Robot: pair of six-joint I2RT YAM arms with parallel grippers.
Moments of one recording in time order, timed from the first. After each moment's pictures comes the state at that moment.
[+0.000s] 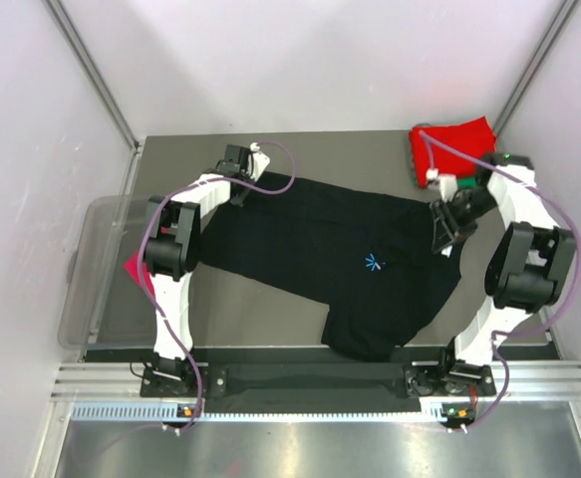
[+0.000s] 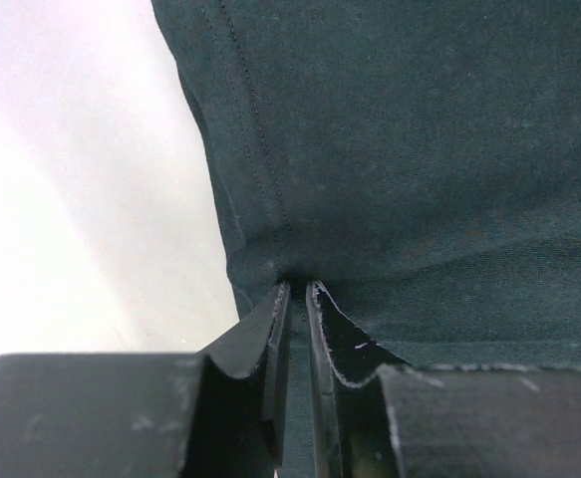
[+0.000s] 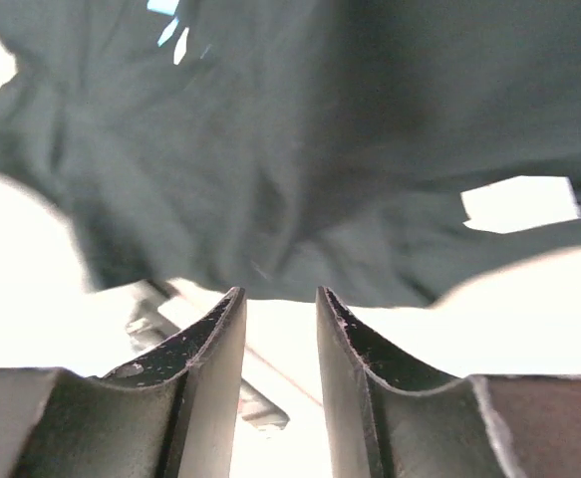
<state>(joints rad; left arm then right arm) -0.24 2.18 1.61 -0.33 -0.17 0.44 -0.19 1.81 1.46 -1.35 -0.49 -0.70</state>
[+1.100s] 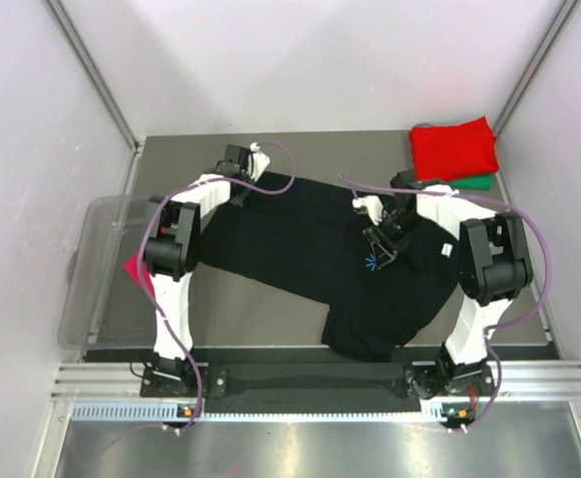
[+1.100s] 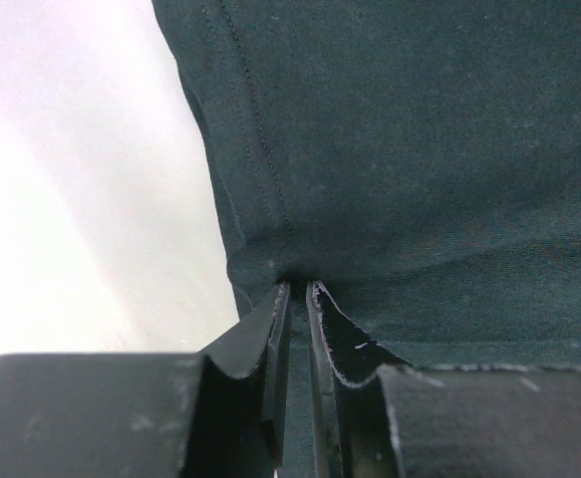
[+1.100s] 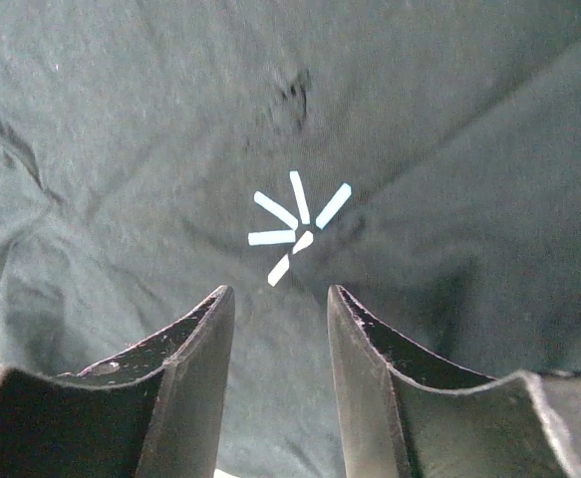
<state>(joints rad) -0.24 2.18 1.61 -0.32 -0.17 0.44 0.23 1.84 1.27 -0.91 -0.47 -0.64</state>
